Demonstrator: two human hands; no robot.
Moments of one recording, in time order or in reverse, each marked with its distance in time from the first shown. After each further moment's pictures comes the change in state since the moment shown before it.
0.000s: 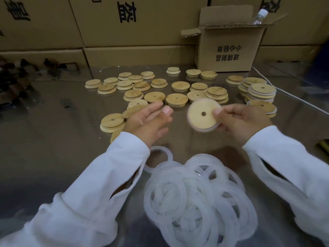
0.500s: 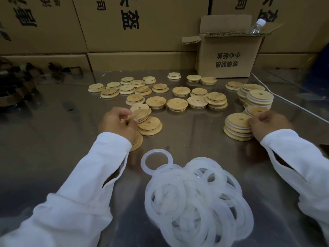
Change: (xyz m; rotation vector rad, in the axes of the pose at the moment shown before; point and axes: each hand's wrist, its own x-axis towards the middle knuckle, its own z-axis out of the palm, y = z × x) left_hand 0.026 -0.001 -0.047 0.797 0.502 0.198; right_hand 0.035 0.020 -0.047 -0.601 0.207 0.240
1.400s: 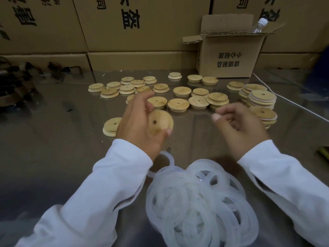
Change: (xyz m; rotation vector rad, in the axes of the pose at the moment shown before) left_hand -0.034 0.029 0.000 -0.014 -0.155 0.408; right_hand -0.062 -0.030 0.025 0.516 -0.045 -0.461
